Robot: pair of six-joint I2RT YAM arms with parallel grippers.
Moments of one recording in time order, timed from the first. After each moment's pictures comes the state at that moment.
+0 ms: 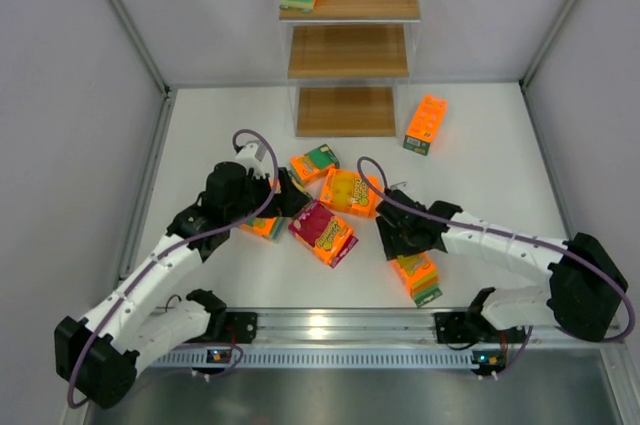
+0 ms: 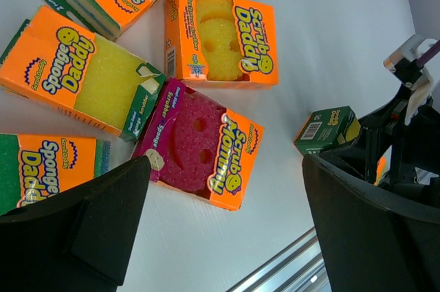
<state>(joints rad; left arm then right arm) -0.50 0.91 0.73 -0.32 0.17 -0.54 0.87 1.27 0.76 -0.71 0.28 0.53</state>
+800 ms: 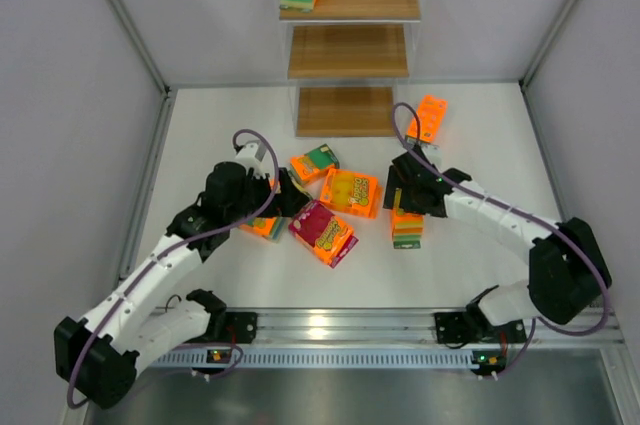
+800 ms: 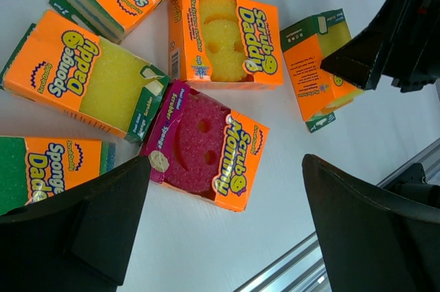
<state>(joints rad) -0.50 0.92 0.74 -0.32 0.17 -0.52 0.58 1.44 0.96 -0.60 0.34 0.67</state>
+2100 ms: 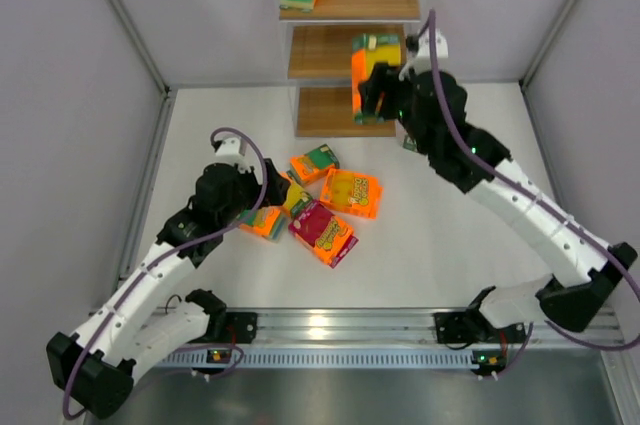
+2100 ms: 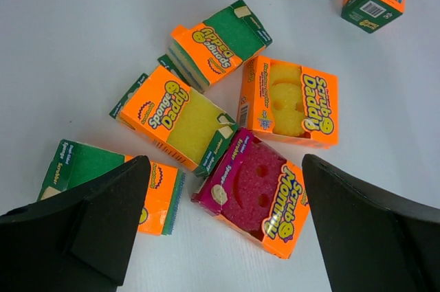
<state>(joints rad) -0.50 0.84 0.76 -0.33 -0.11 -0.47 0.76 1.29 1.42 -0.32 0.45 0.32</state>
